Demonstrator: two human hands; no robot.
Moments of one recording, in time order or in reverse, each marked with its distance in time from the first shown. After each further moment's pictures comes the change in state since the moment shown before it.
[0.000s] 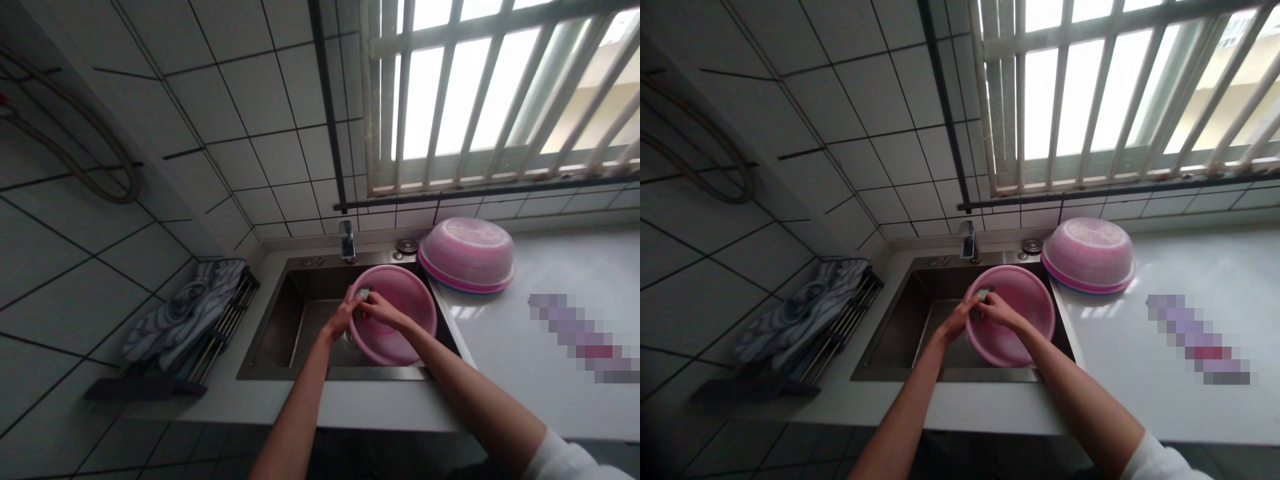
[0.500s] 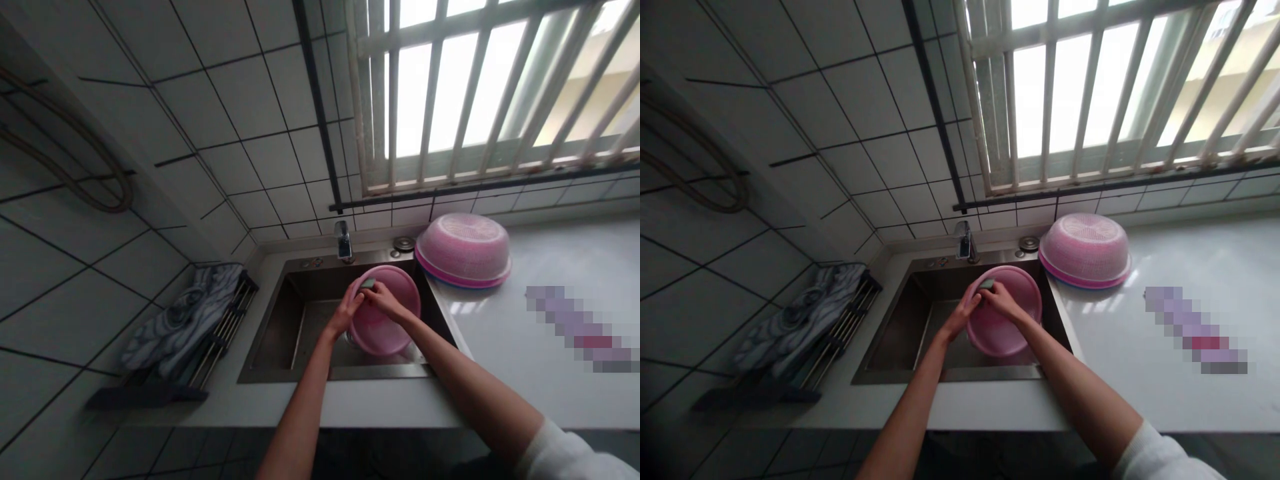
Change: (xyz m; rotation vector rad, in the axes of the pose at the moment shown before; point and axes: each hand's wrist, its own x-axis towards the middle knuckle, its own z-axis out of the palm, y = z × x) left_hand 0.001 0.008 0.003 0.170 0.058 0.146; right_hand 0.007 0.000 -0.006 0.008 0.165 -0.020
